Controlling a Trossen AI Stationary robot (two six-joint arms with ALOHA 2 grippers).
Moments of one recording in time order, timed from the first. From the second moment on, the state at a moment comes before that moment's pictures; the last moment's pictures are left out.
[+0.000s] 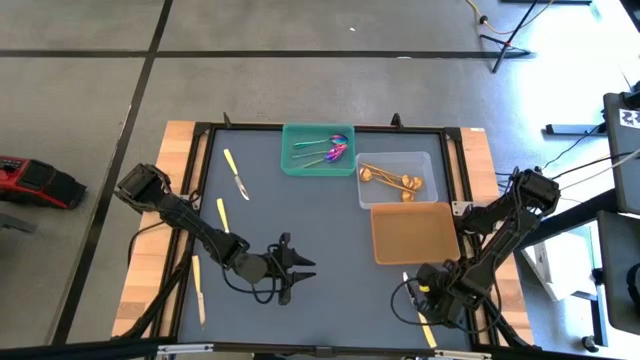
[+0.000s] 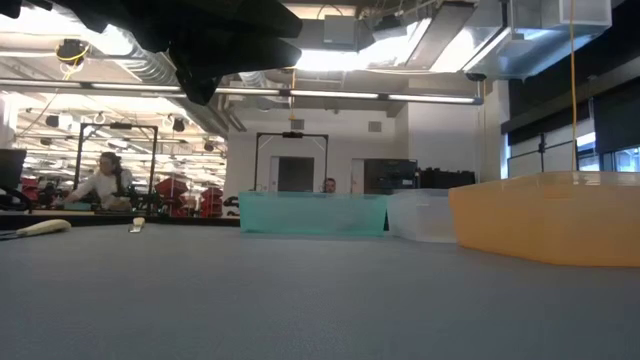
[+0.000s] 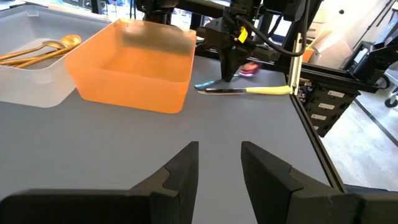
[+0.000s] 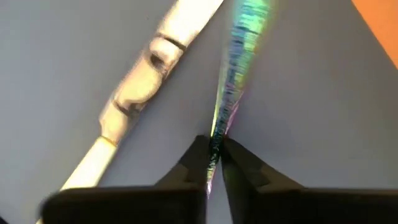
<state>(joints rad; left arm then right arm) -0.55 1.67 0.75 0.58 -0.57 -0.41 1.02 1.57 0.76 -0.69 0.08 1.66</state>
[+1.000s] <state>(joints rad) -0.49 1.67 0.75 0.56 -0.56 -0.40 0.97 1.57 1.05 -0.93 0.29 1.29</state>
